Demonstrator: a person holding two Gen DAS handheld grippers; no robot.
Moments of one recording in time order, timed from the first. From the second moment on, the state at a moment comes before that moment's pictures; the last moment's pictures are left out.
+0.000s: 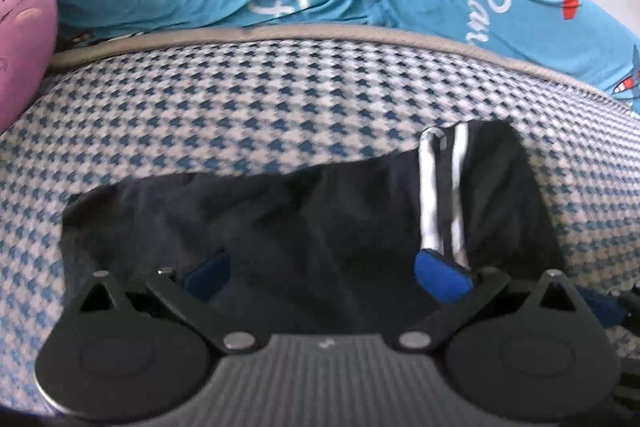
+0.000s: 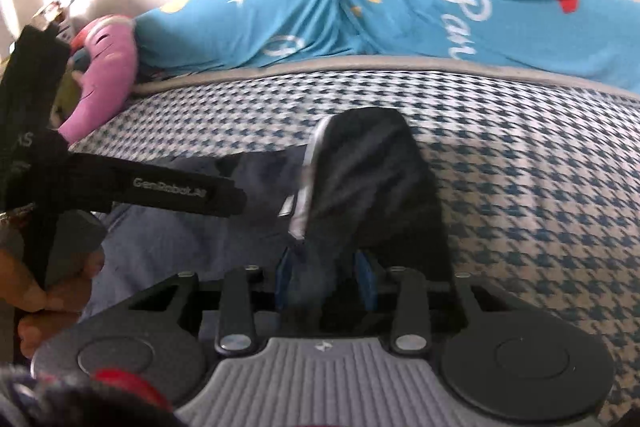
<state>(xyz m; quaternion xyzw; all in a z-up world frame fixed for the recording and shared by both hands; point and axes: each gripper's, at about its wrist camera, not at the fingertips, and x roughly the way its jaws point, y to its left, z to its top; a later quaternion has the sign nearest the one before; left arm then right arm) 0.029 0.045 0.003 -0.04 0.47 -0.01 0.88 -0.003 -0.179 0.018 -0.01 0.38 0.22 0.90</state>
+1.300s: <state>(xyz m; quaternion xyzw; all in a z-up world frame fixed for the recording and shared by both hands) -0.044 0.182 0.031 -0.11 0.46 0.08 0.88 -0.081 -0.030 -0.009 -0.12 0.34 0.46 0.81</state>
